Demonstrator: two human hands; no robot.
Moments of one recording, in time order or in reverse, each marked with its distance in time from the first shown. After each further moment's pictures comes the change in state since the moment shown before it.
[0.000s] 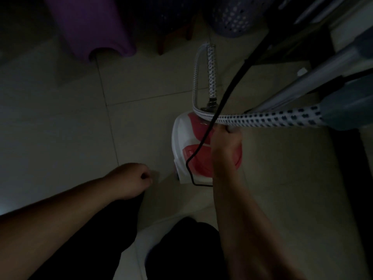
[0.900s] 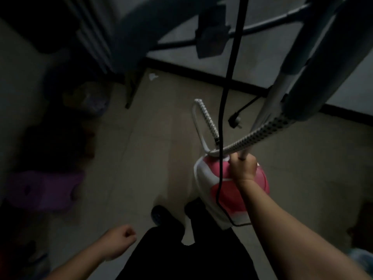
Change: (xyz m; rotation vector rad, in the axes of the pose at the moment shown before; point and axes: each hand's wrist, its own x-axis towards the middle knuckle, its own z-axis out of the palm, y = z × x) left_hand -0.318 0.189 -0.176 0.749 -0.399 0.143; right_hand -0.242 -0.240 -0.435 -0.194 0.506 0.523
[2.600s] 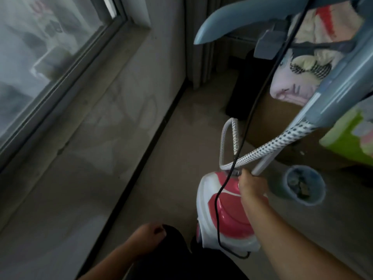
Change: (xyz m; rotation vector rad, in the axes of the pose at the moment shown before) left_hand 0.117 1.015 0.041 1.236 -0.266 0.628; right_hand 0.328 0.349 -0.554 1.055 1.092 1.310
